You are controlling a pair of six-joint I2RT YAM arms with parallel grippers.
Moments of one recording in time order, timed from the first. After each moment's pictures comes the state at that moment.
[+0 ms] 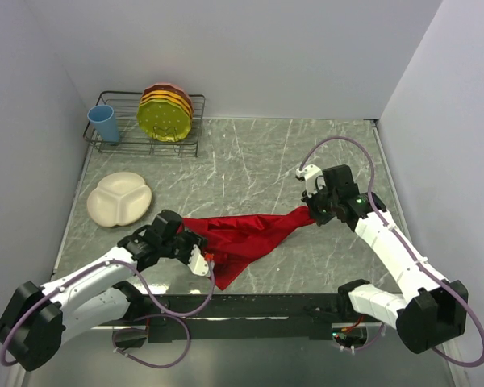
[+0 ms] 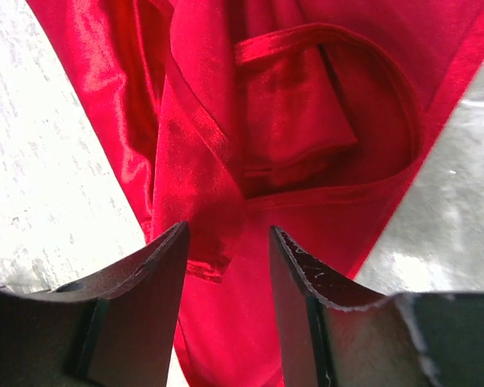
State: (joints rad) left arm -0.64 0.95 0.42 -0.32 0.43 1.32; right arm 0.31 1.08 0.89 -0.74 -0.16 -0.29
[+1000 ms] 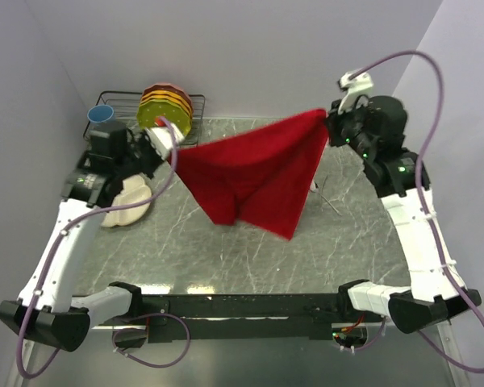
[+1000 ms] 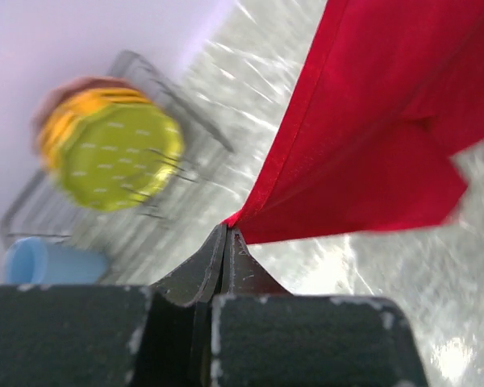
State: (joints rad) left arm -0.27 1.12 1.30 -0.63 0.34 0.65; right arm 0.26 1.21 1.57 -0.64 -0.05 -0.11
